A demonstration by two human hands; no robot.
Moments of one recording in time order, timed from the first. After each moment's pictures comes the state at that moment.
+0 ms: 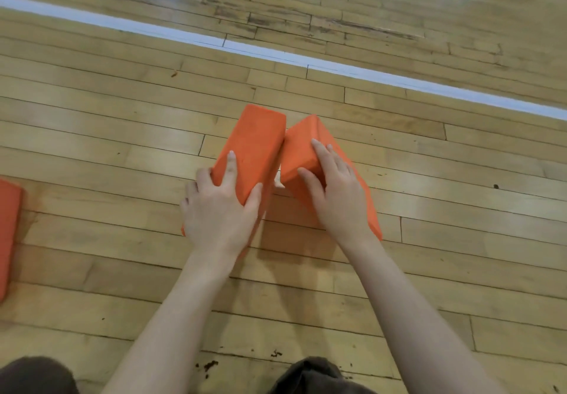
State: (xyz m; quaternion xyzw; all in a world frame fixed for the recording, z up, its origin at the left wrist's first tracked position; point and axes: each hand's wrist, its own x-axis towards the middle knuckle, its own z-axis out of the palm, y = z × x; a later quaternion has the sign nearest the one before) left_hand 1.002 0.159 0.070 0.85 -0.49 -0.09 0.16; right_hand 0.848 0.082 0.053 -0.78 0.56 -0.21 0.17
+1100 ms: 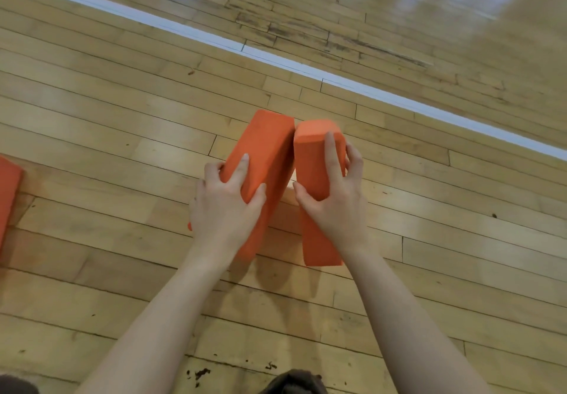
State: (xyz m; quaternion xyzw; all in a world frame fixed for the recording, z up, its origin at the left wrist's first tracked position) left_hand 1.023 0.153 0.054 0.84 -0.45 -0.16 0.25; right_hand 0.866 0.077 0.050 -0.81 0.50 -0.29 0.12
